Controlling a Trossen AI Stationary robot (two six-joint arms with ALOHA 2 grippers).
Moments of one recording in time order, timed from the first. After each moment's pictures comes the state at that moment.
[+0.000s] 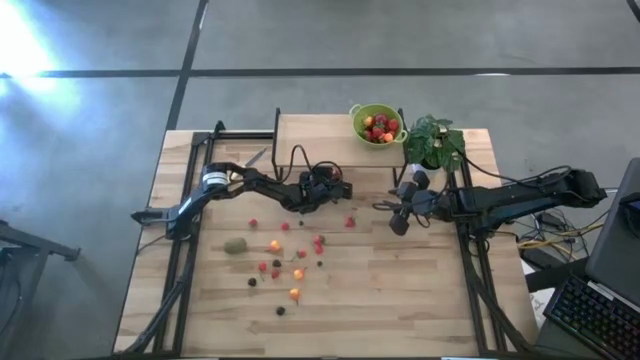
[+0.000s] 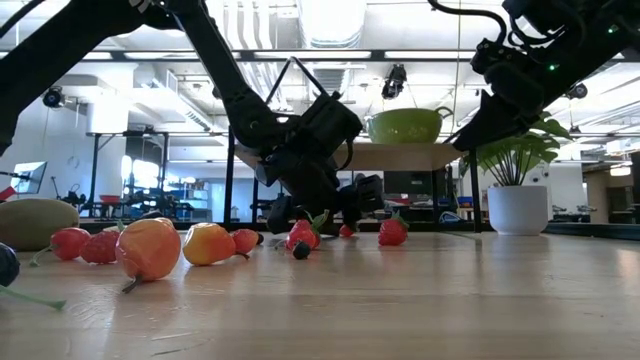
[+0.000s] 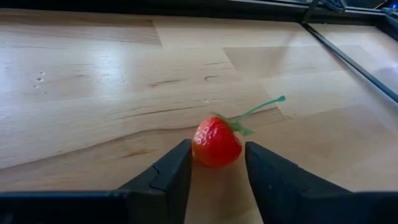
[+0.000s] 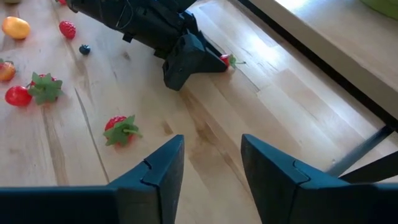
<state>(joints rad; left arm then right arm) 0.19 2.20 1.23 0.34 -0.71 -0.81 0.05 0.95 0.47 -0.22 0.50 0.34</state>
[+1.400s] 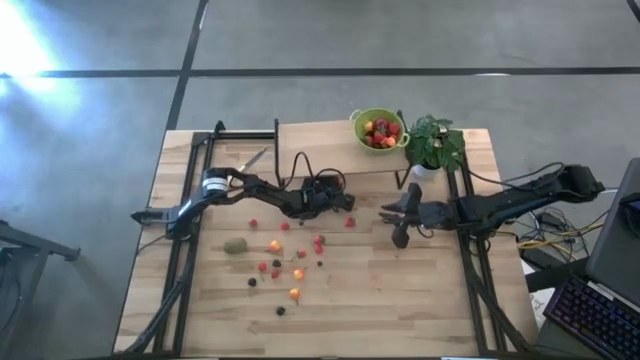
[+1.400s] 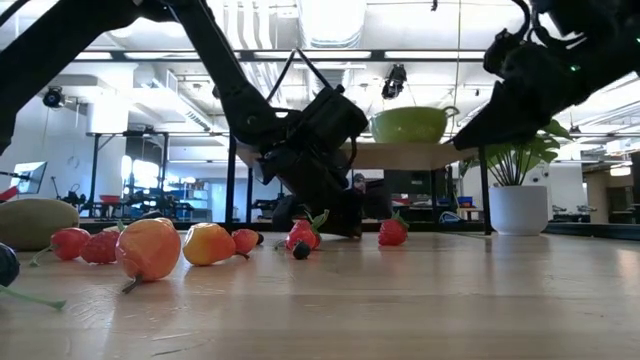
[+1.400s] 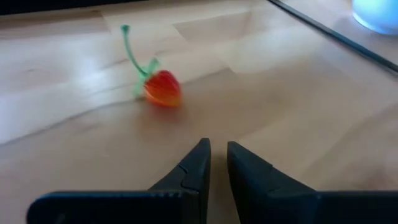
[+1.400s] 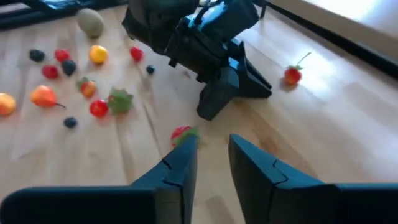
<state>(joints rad) 0.10 2.20 1.23 0.32 -0.66 -0.68 0.17 0.95 0.33 0.09 0.45 0.38</state>
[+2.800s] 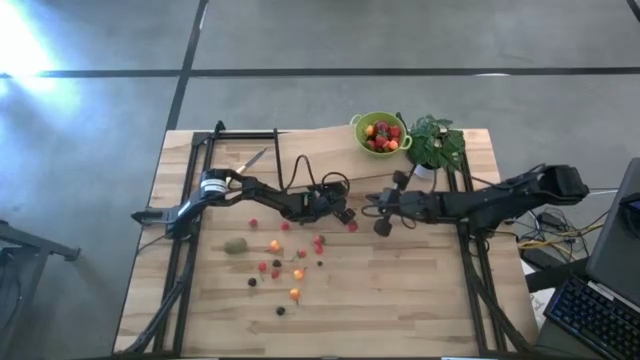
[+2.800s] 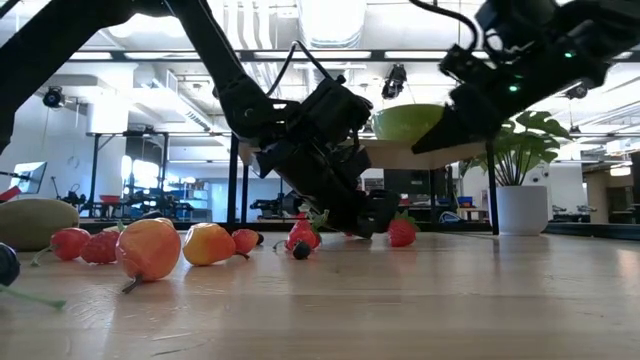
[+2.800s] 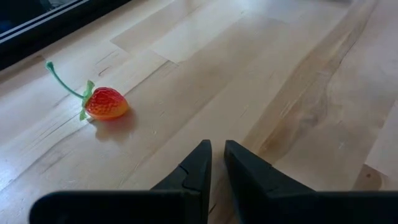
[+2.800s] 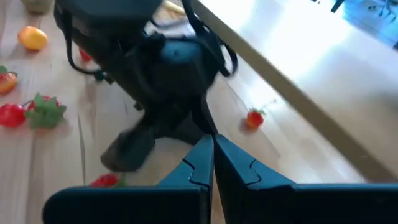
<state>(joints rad) 0.09 2.20 1.22 0.30 -0.58 -0.32 0.02 1.23 0.45 0.27 0.47 0.03</state>
